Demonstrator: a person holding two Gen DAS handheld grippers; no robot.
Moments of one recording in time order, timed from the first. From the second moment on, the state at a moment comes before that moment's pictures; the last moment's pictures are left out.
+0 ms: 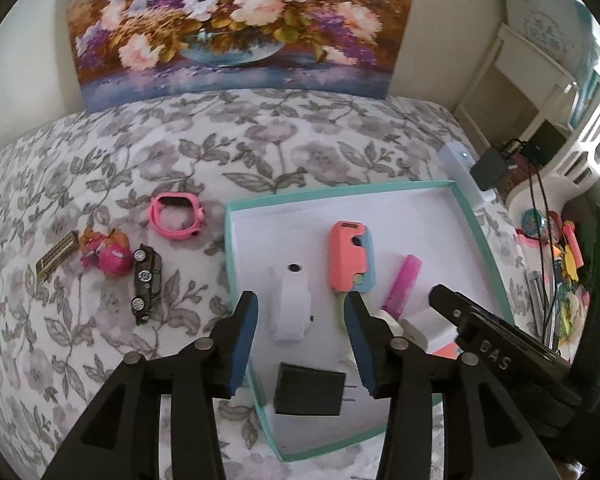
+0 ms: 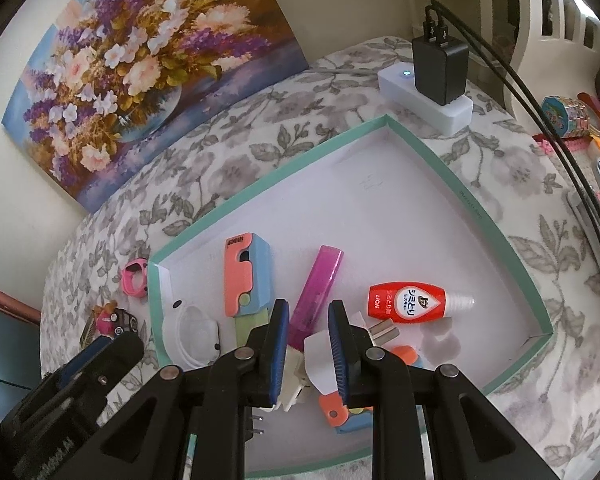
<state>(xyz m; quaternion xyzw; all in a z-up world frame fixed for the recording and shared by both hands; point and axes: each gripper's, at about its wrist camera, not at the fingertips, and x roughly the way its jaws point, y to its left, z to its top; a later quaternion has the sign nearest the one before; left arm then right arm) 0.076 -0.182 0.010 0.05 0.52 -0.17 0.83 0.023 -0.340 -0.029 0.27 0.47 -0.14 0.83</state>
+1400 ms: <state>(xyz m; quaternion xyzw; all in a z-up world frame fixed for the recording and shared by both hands) 0.116 -0.088 -0.029 -0.03 0.59 0.00 0.81 0.036 -0.315 -0.032 0.19 0.50 -0.16 0.83</state>
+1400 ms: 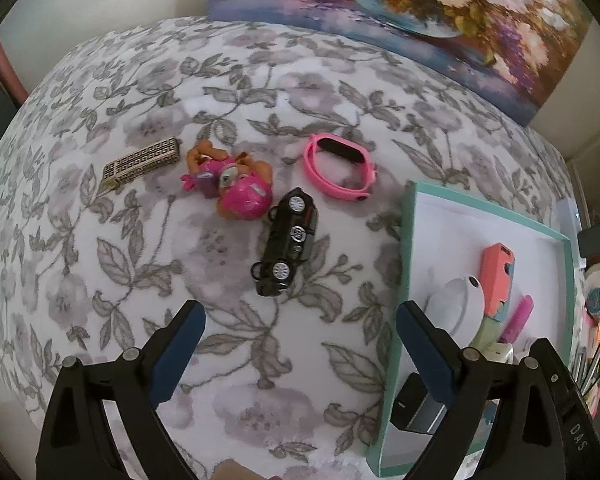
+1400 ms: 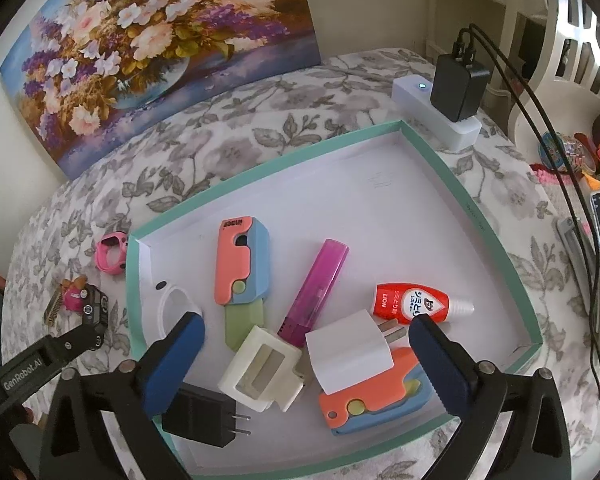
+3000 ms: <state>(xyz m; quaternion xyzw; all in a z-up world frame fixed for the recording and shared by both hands) 0.127 0.108 0.027 -0.16 0.49 0.12 0.85 0.086 -0.172 -0.002 0.14 0.48 -0.03 0.87</state>
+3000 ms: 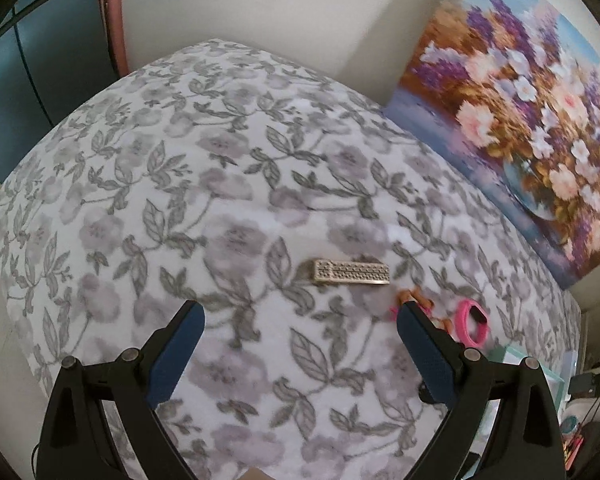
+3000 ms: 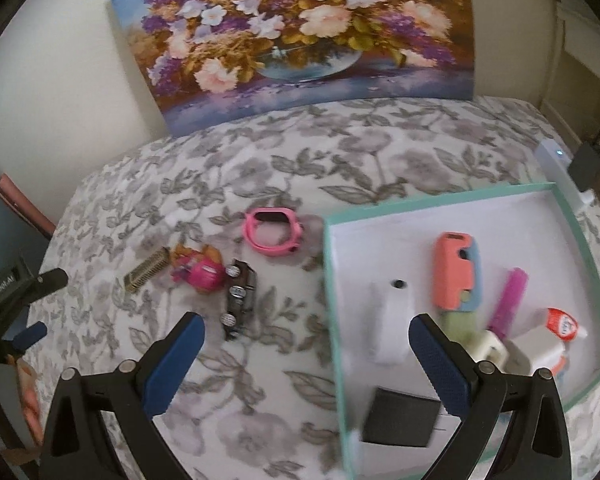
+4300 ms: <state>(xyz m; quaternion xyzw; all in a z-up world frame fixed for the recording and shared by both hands) 0.207 0.082 -0.046 -0.13 0.55 0.09 0.82 0.158 -0.120 -0.073 0.15 0.55 0.02 0.82</state>
